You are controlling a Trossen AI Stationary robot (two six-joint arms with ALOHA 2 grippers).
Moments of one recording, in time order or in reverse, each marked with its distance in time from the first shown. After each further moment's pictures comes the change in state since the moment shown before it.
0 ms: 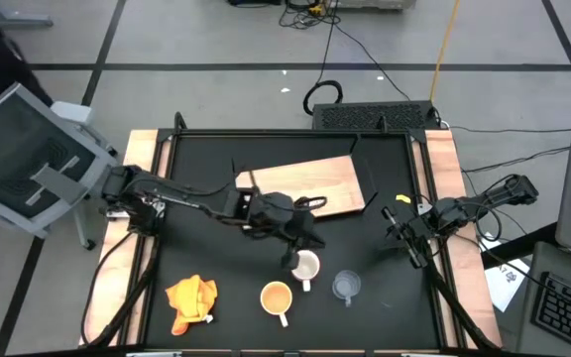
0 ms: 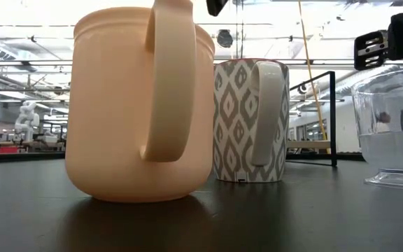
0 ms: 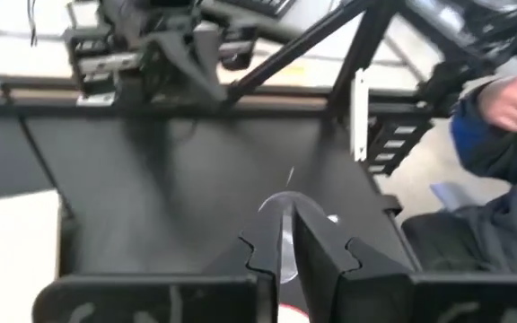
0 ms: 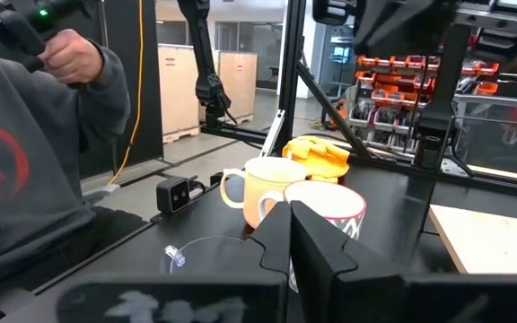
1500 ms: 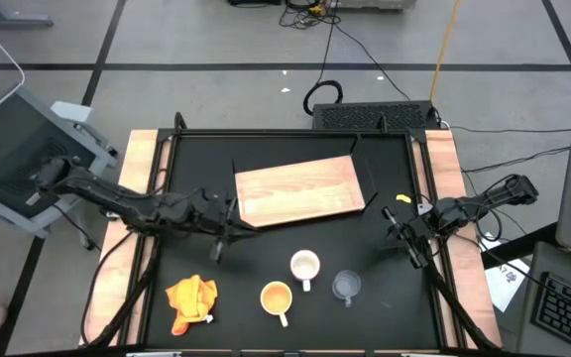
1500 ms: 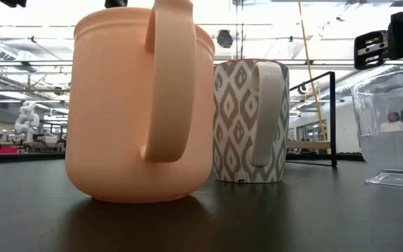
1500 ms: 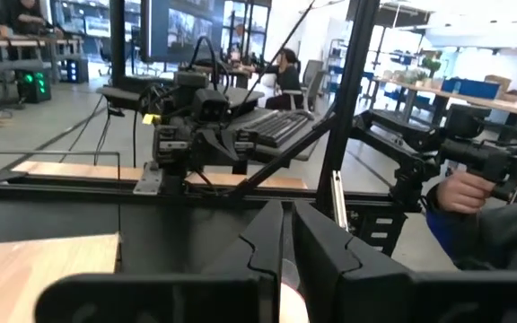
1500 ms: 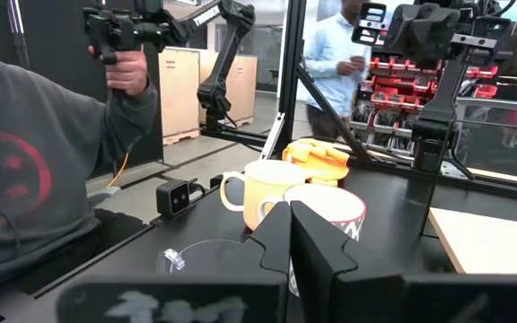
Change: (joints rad) left arm -0.117 -0.683 -0.935 0.753 -0.212 0.005; right arm 0.000 0.000 0.000 0.010 -0.001 0.000
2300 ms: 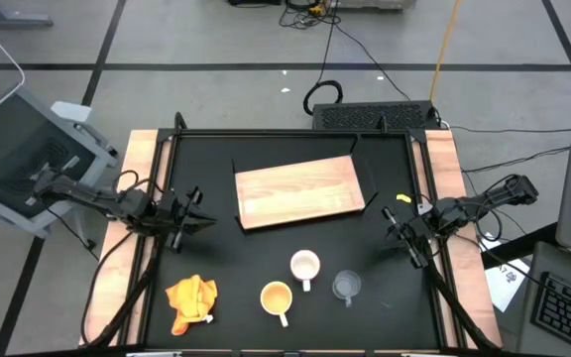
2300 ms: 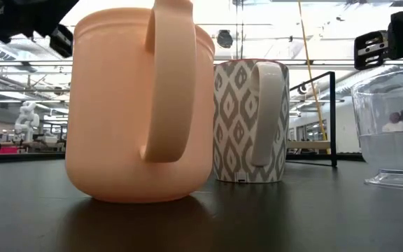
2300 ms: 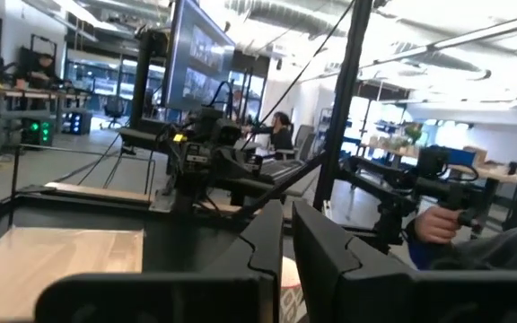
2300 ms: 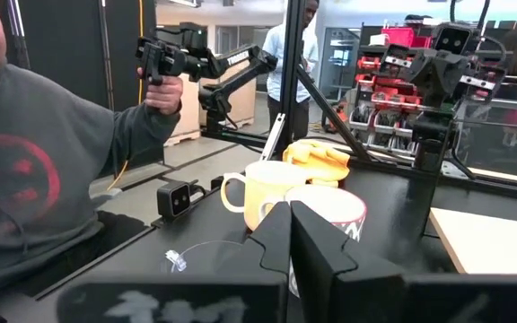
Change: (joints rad) left arm 0.000 -0.664 -0.489 0.011 -0.013 -0.023; right arm 0.000 -0.002 0.000 0.000 0.000 0.007
